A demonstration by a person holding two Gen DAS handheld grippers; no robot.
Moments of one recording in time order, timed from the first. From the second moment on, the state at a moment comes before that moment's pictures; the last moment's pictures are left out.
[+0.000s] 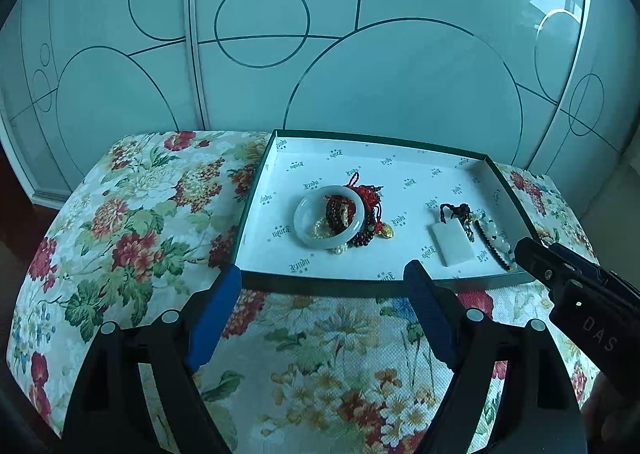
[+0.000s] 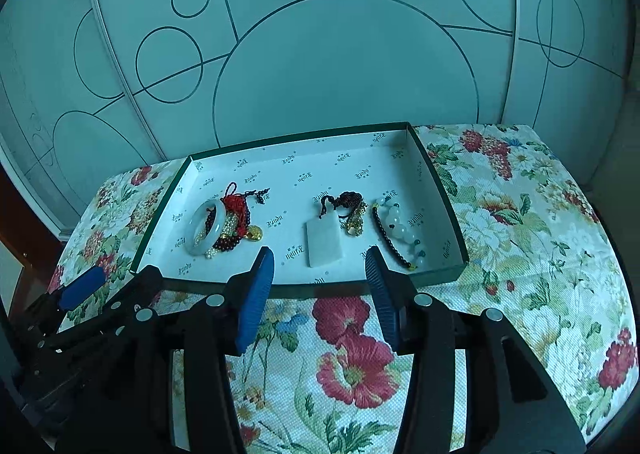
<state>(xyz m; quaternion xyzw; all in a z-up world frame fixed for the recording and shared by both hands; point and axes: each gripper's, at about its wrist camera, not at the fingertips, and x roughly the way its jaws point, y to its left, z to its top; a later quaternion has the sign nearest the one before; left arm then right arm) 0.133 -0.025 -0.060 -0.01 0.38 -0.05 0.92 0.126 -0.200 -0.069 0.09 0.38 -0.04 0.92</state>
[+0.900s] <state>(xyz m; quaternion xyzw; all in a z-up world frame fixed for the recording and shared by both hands) 0.053 -0.018 -0.030 -0.01 0.36 -0.03 0.93 0.049 -0.186 -0.040 0.08 0.38 -0.03 0.92</state>
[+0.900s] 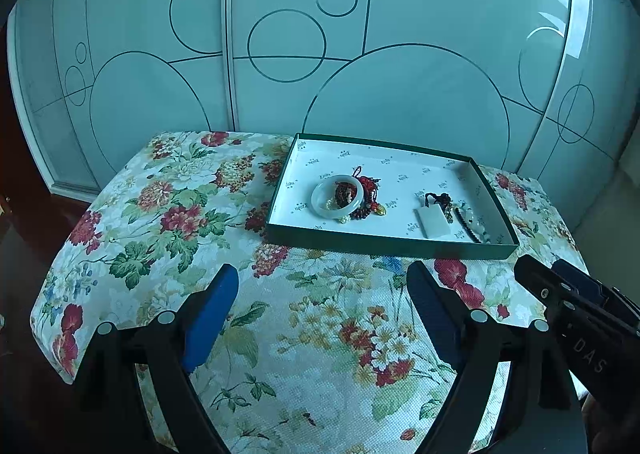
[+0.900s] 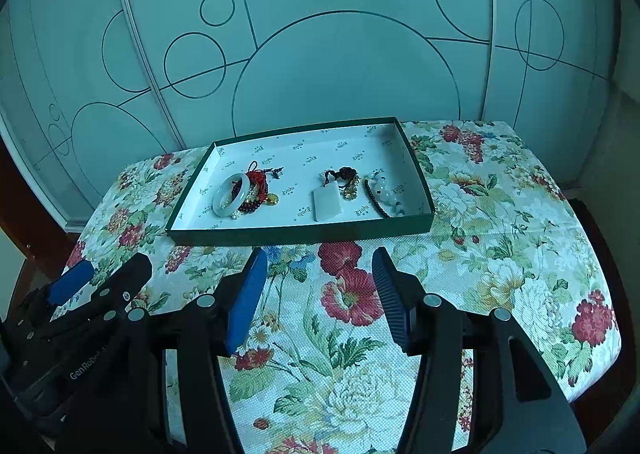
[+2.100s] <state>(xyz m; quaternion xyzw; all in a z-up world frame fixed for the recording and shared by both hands) 0.022 -0.014 -0.016 0.00 0.32 -0.02 0.95 0.018 -0.189 -0.034 0.08 0.37 -0.04 0.93</state>
